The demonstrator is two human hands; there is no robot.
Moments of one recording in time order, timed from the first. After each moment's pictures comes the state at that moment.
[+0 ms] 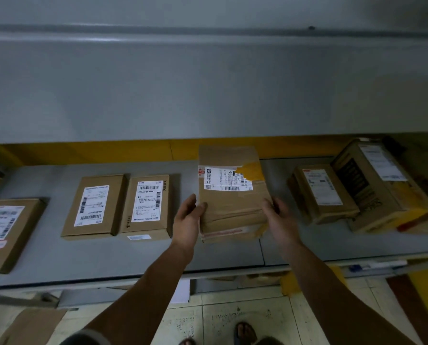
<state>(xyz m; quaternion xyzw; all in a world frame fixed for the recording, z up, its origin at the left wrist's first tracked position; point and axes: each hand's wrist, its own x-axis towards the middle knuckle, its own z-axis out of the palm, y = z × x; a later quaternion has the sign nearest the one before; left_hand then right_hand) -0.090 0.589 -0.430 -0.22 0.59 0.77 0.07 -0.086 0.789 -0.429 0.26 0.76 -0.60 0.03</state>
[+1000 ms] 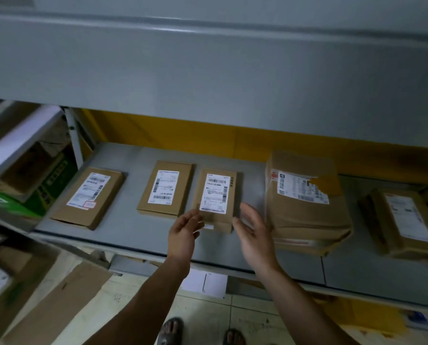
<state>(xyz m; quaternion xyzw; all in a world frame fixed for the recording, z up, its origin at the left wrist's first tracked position) -0.032 0.452 -0.428 -0.32 0.58 0.75 -0.04 -0.051 0.601 -0.418 0.03 0.77 -0.62 0.11</state>
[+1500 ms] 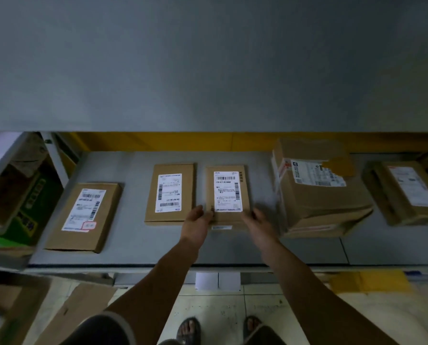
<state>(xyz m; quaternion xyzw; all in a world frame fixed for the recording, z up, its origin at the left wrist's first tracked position) -0.081 0.392 -0.448 -0.30 0.65 0.68 0.14 -0.086 0.543 -0.457 0.26 0.75 -0.58 0.20</state>
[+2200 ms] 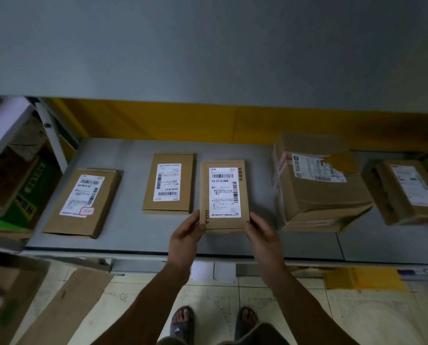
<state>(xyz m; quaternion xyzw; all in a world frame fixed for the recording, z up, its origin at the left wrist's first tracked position) -0.023 0.386 -0.459 -0.24 0.62 0.74 0.06 -0.031 0.553 -0.468 0.21 0.71 -0.66 0.10</state>
